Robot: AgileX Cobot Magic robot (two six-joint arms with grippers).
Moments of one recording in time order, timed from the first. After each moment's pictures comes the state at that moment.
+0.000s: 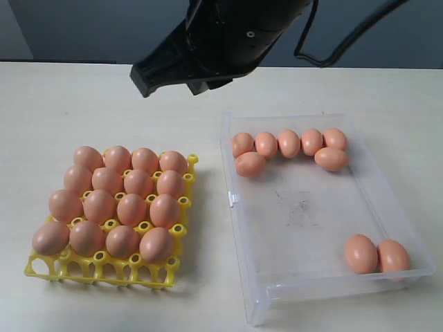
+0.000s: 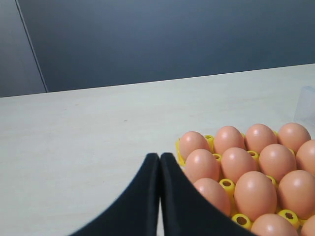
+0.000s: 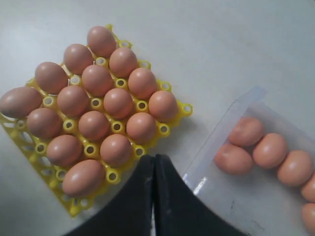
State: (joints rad) left arm 0.02 0.00 0.00 0.03 0.23 0.01; right arm 0.87 1.60 -1.54 -0.08 0.99 0.13
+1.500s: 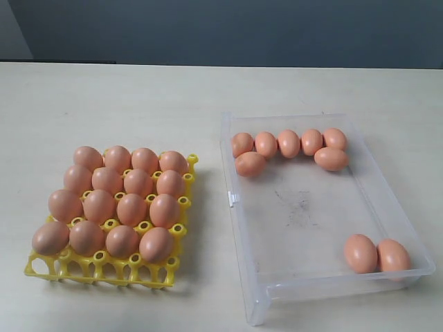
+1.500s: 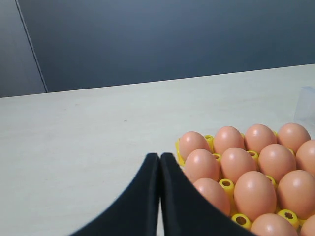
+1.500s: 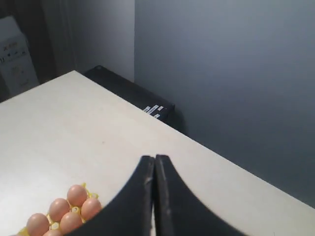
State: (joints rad) left arm 0.02 0.00 0.00 0.03 0.23 0.01; right arm 0.76 1.22 -1.54 -0.17 0.75 0.13
